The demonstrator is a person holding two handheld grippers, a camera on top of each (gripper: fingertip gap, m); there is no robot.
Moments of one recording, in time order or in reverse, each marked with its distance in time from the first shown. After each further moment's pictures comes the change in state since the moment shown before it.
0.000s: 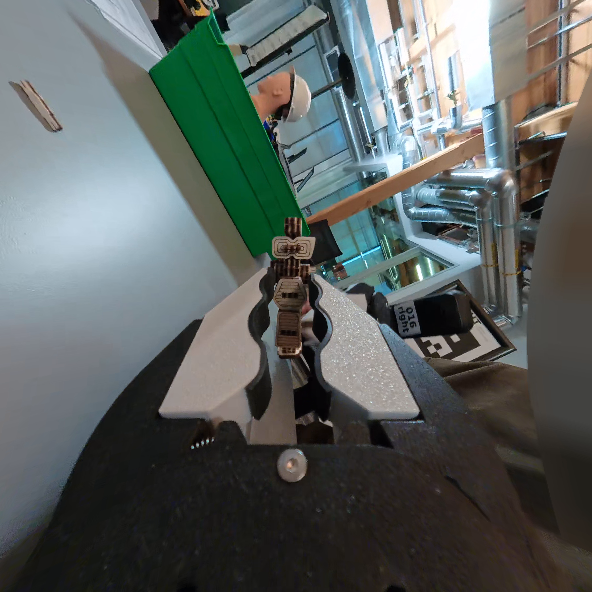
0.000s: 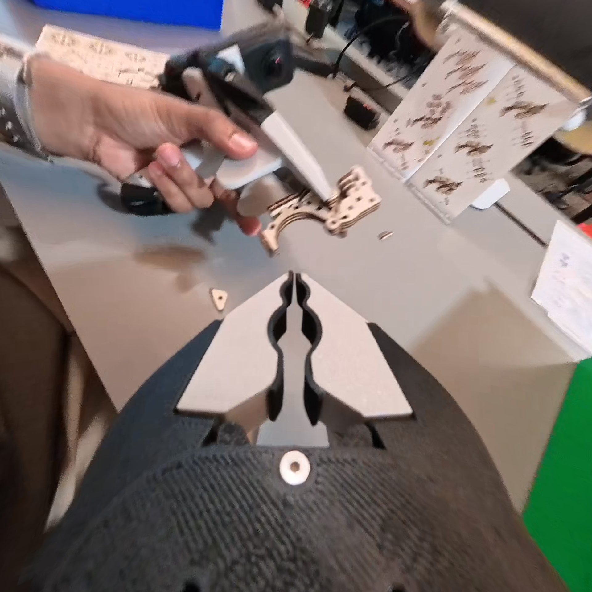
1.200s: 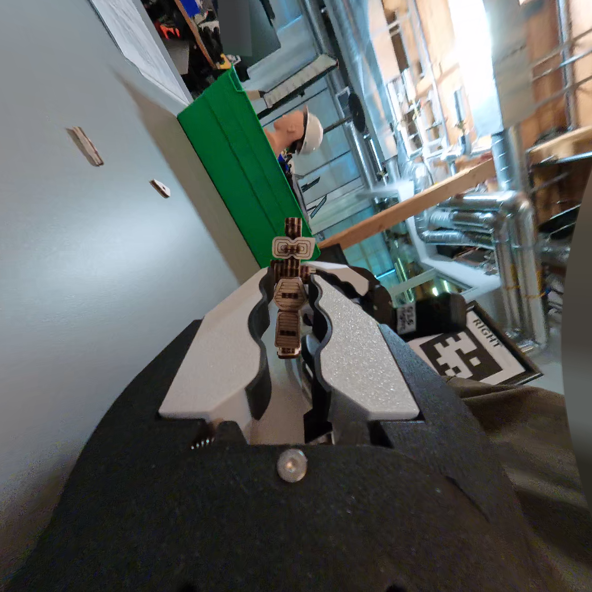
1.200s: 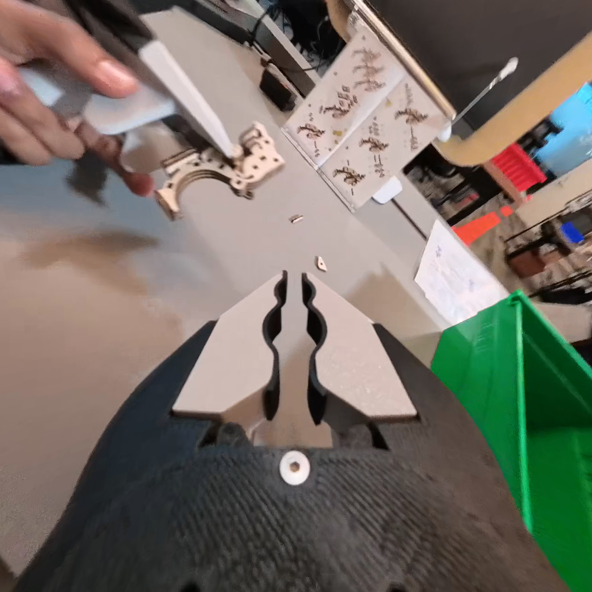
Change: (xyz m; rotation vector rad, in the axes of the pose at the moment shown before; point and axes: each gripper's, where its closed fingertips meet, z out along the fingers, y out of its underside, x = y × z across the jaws) left arm -0.003 -0.012 -0.006 0.094 -0.046 0.029; right arm 0.061 0.013 -0.009 -0.049 0.243 -0.163
